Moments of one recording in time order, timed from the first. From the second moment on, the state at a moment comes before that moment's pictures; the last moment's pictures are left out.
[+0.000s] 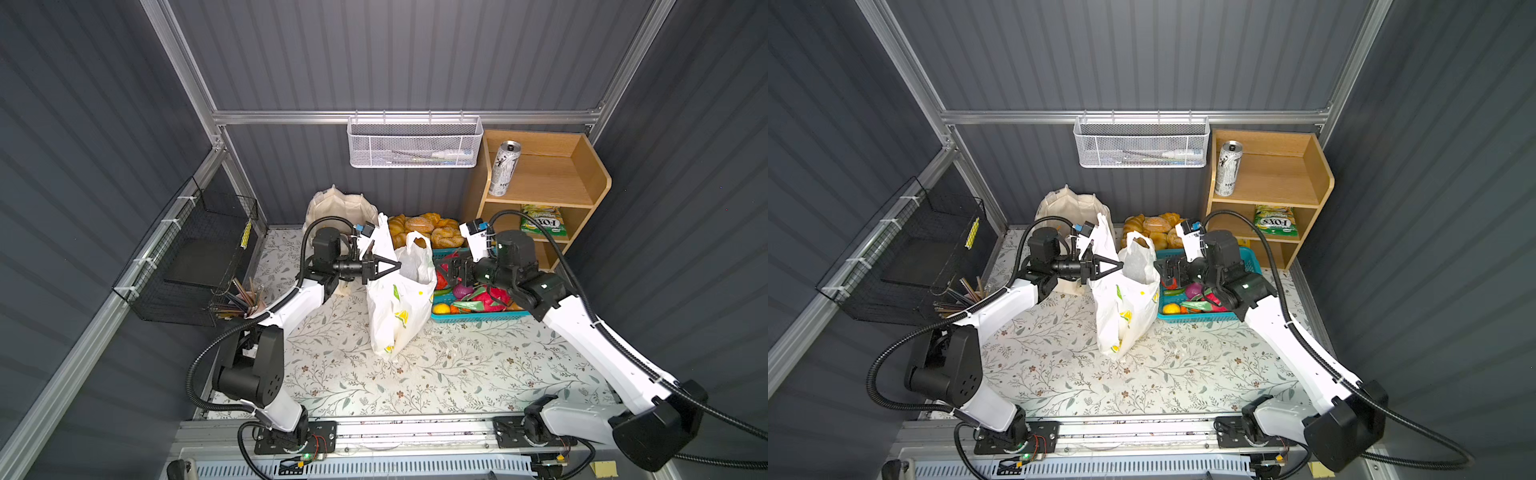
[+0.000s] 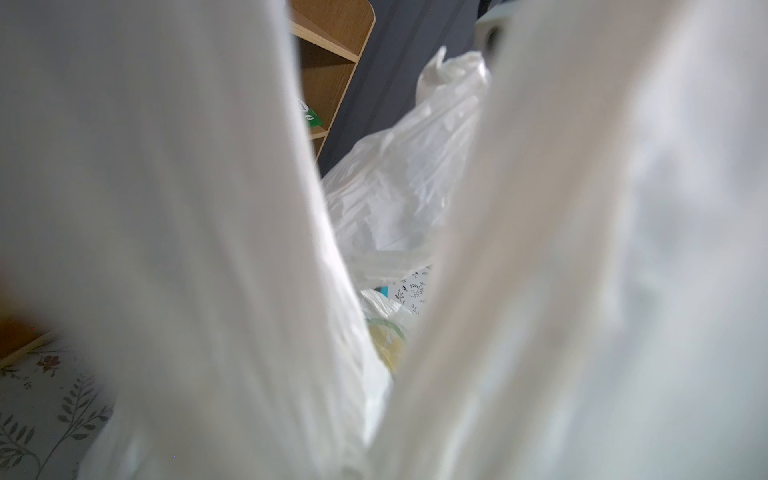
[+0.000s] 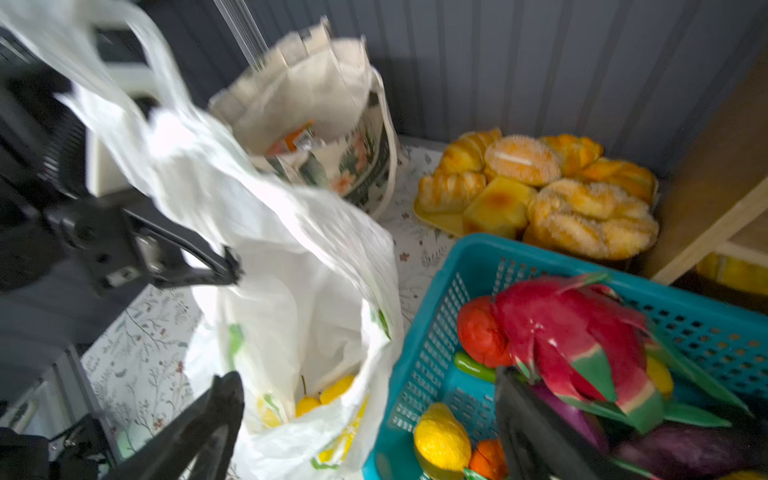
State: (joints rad) left arm -0.32 1.61 1.12 0.25 1.24 -0.27; right arm 0.46 1.25 1.13 -0.38 -0.27 0.17
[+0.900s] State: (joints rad) left arm -0.29 1.65 1.16 0.19 1.19 -0.35; right arm 0.48 1.62 1.18 0.19 -0.39 0.33
